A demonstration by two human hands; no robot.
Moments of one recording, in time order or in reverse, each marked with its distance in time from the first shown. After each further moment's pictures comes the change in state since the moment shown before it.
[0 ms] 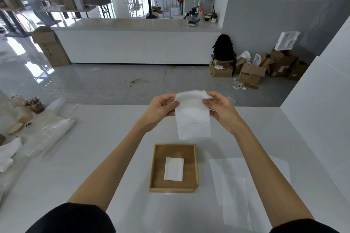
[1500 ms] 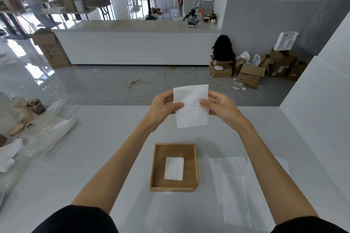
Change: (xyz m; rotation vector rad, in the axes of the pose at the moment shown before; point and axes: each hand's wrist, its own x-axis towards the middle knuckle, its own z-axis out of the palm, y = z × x) left_hand -0.007 0.014 0.017 0.021 0.095 -0.006; right_hand -0.020 -0.028 0.011 -0.182 -0.107 -0.018
